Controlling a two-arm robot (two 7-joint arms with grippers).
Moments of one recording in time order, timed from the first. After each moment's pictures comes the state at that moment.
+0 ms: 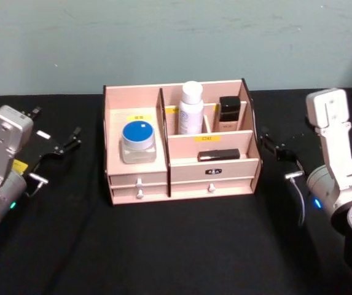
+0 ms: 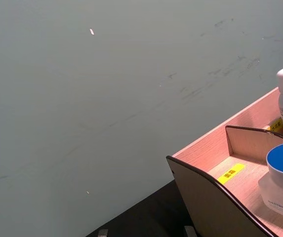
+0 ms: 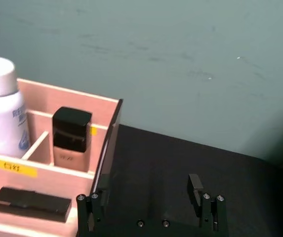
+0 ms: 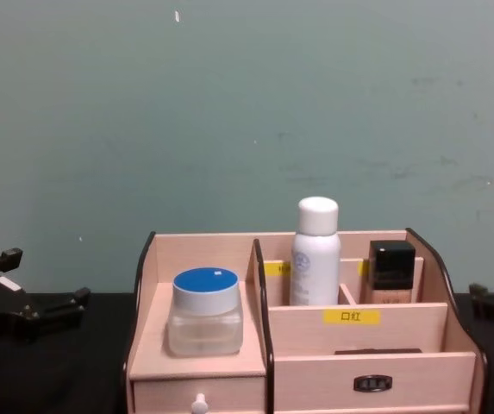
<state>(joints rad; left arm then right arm) -0.20 0.60 0.45 -1.41 -0.25 -0.12 0.03 -0.01 0.07 -0.07 -1.71 -0.17 0.28 0.08</state>
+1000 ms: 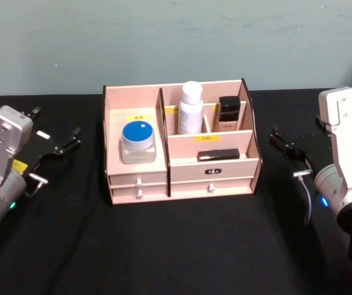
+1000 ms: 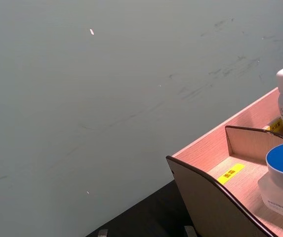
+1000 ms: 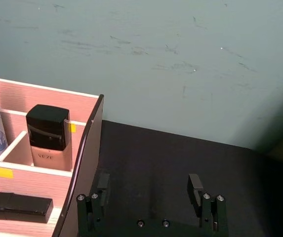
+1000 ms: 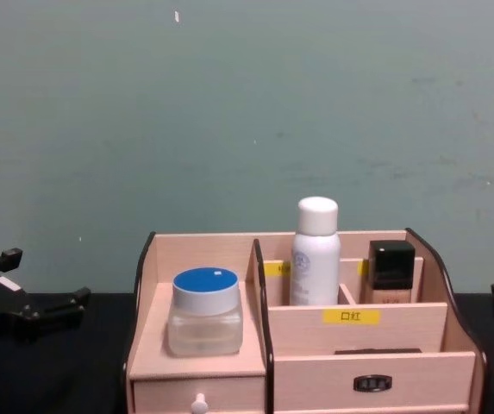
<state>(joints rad) -0.20 0.60 0.45 -1.41 -0.25 -0.12 0.03 -0.01 0.05 -0.03 -1.70 -0.17 0.29 0.07</state>
